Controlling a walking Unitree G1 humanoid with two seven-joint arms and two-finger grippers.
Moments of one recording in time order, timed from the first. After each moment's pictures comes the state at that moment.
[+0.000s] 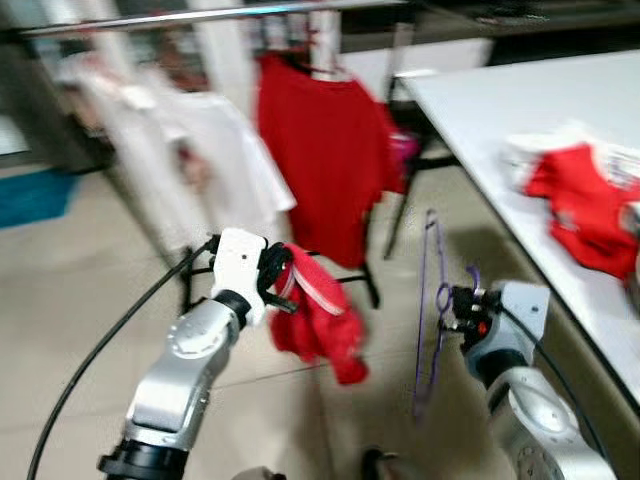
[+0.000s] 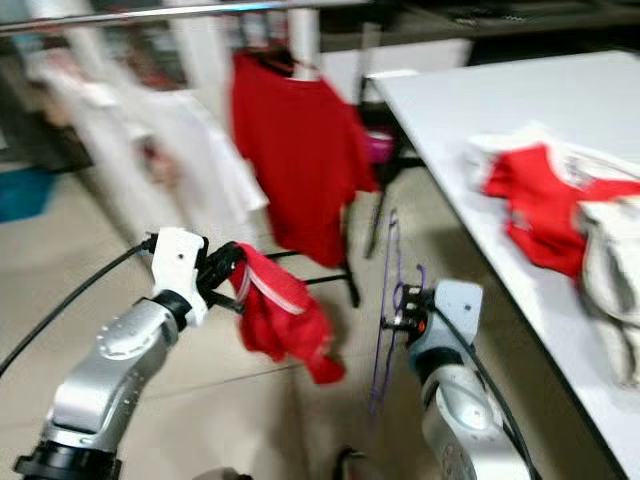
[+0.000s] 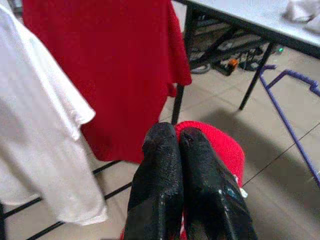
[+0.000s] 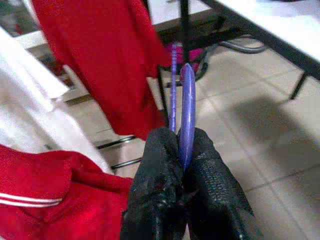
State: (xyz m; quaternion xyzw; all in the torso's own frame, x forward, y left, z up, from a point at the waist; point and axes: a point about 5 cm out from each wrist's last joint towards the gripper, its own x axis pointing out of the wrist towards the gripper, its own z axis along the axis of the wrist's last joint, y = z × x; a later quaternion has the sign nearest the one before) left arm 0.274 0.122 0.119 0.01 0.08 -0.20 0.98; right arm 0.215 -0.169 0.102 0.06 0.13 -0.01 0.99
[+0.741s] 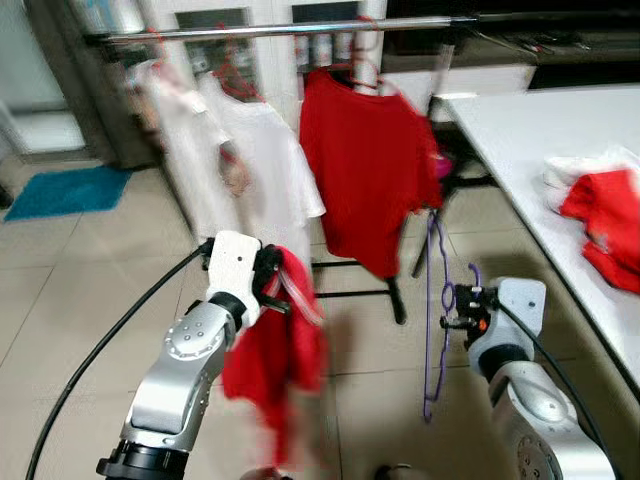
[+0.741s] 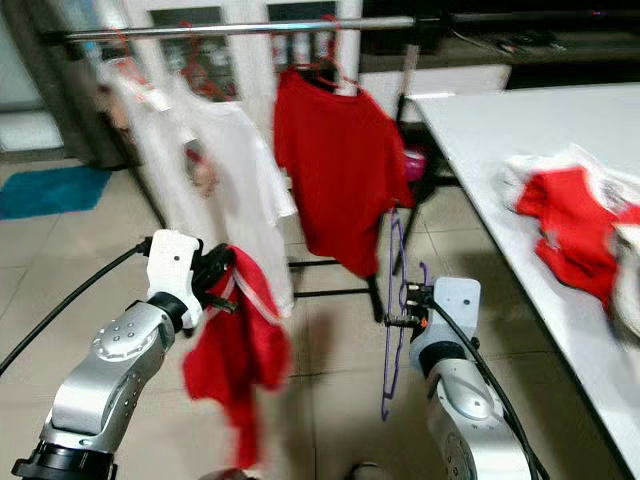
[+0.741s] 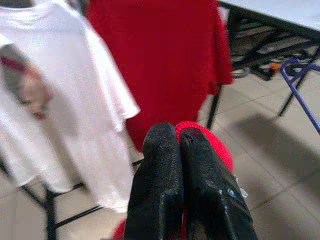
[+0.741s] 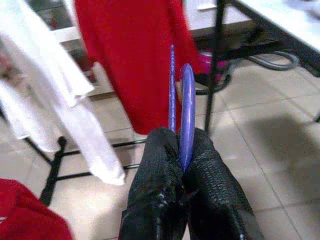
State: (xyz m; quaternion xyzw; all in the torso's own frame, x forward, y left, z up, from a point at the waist) left arm 0.275 0.131 0.114 0.03 0.09 -0.17 0.98; right arm 0.222 -0.173 0.098 0.04 0.14 -0.01 0.99
